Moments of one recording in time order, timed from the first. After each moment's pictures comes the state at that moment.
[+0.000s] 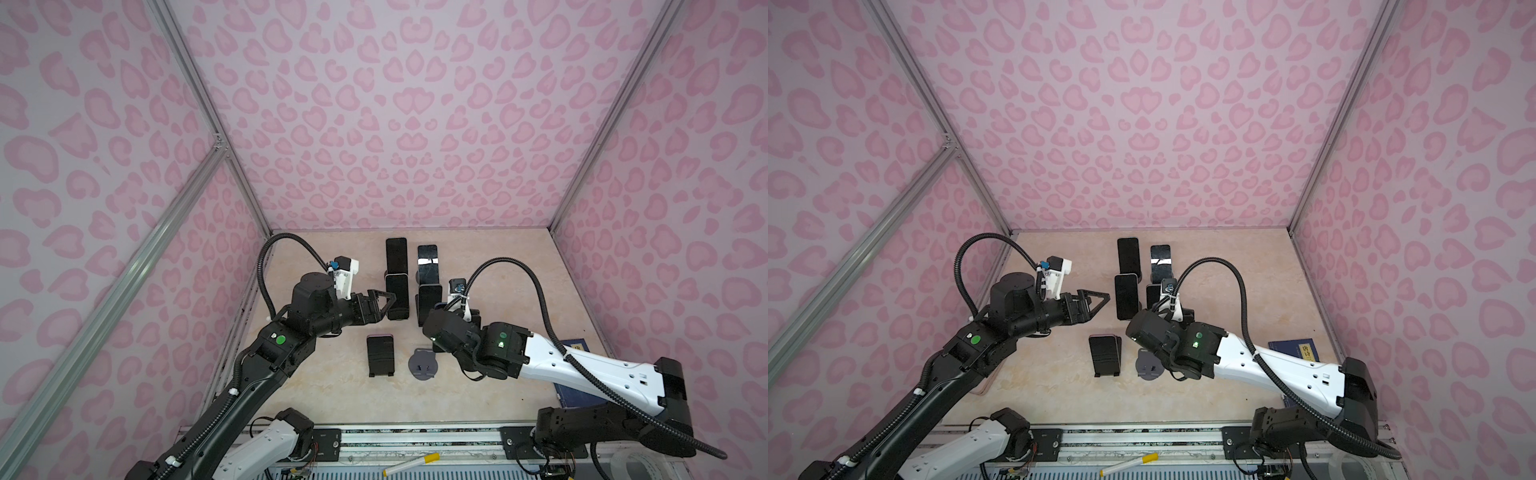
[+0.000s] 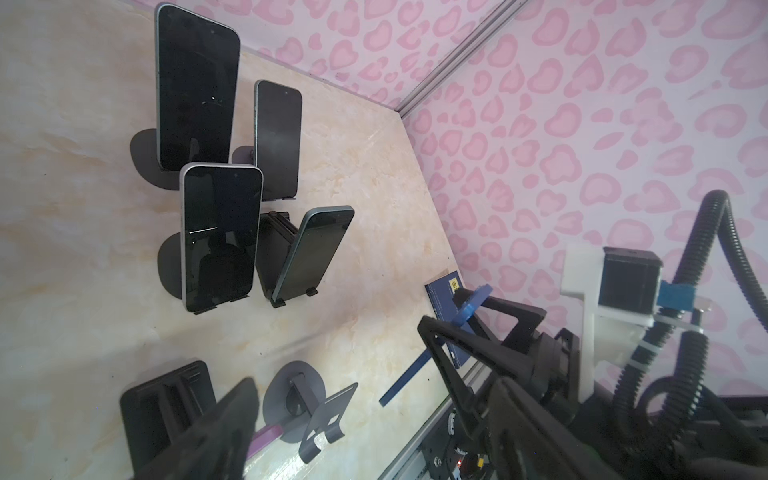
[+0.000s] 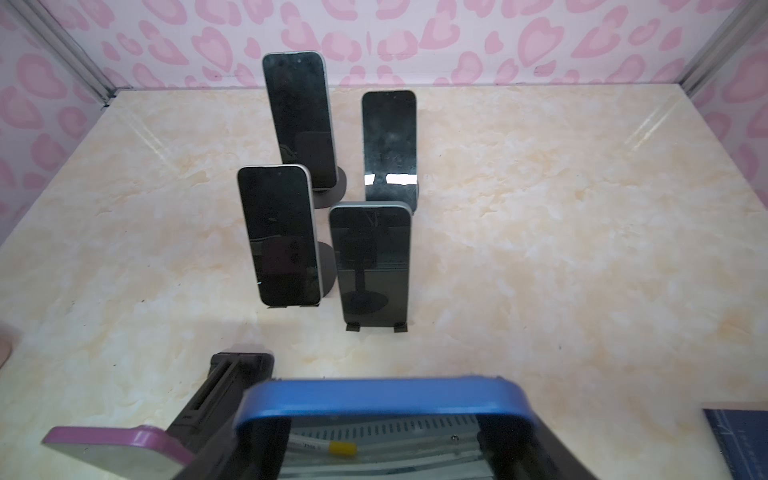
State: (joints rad) left arm -0.53 0.95 0.98 -0.47 0.35 -0.66; right arm 1.12 1.29 1.14 -0.78 0.80 0.83
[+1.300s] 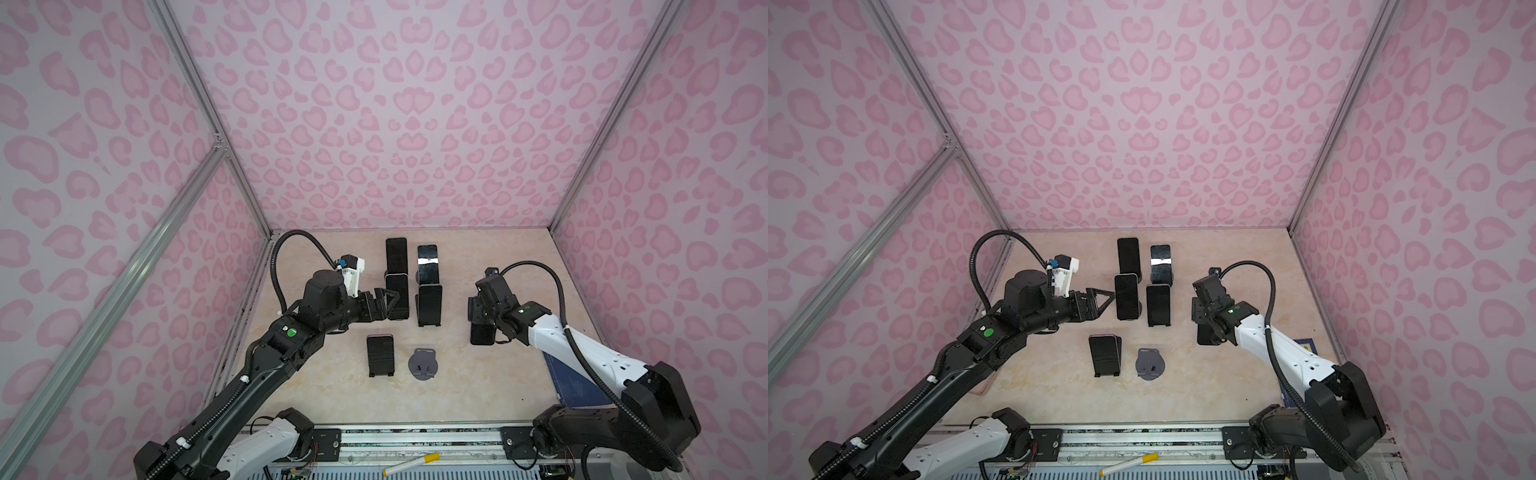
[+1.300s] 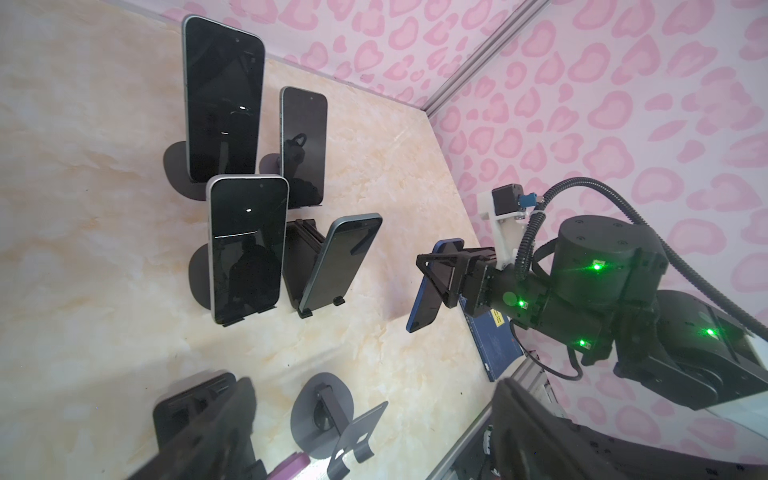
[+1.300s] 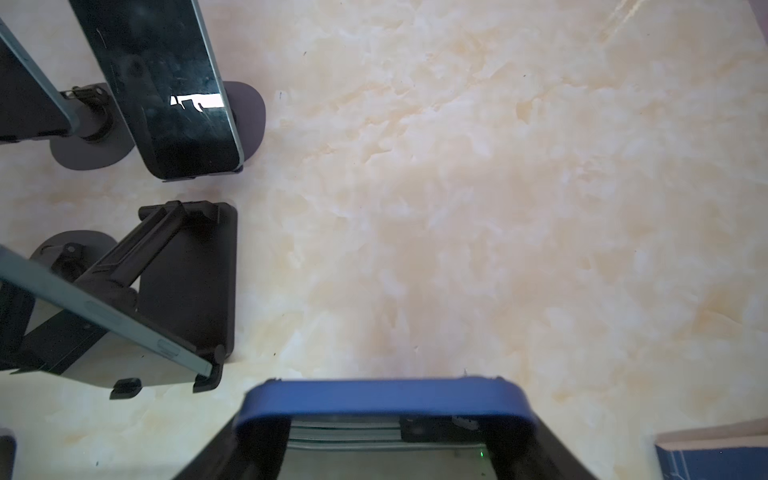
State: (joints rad) left arm -0.56 1.00 0.97 -0.45 0.25 -0.62; right arm 0.49 1.35 0.87 -0.48 0.32 0.45
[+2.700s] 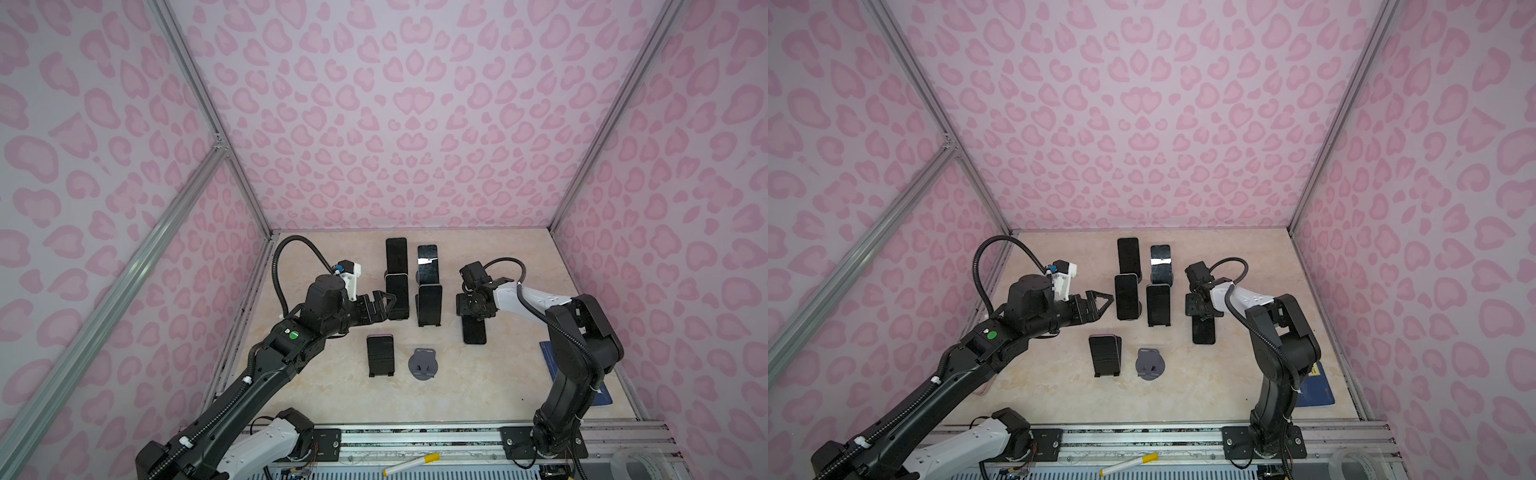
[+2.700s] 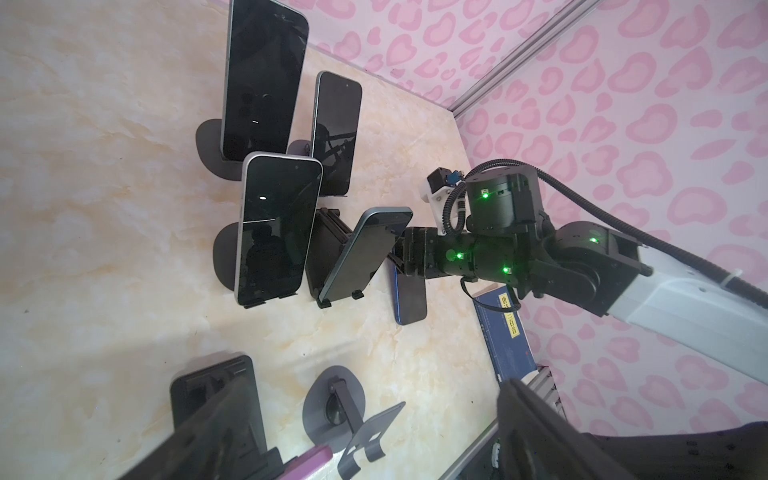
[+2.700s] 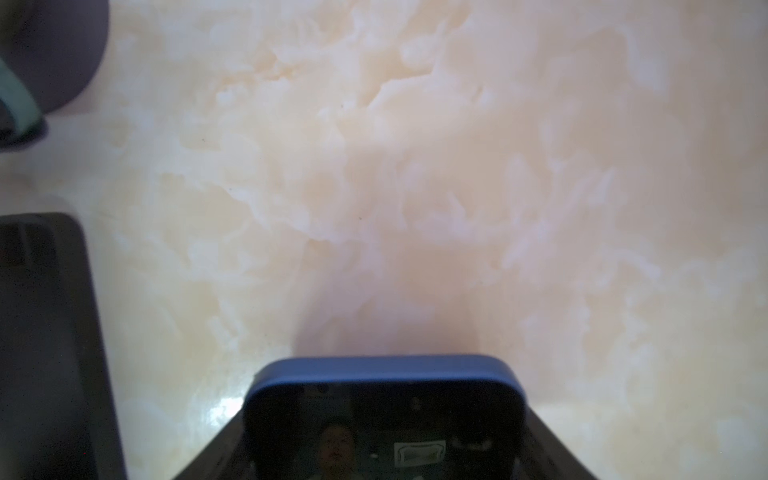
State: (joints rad) left arm -0.56 0.99 0.92 -0.45 0.21 -0.67; right arm 0.39 1.82 1.11 -0.50 0.17 0.42
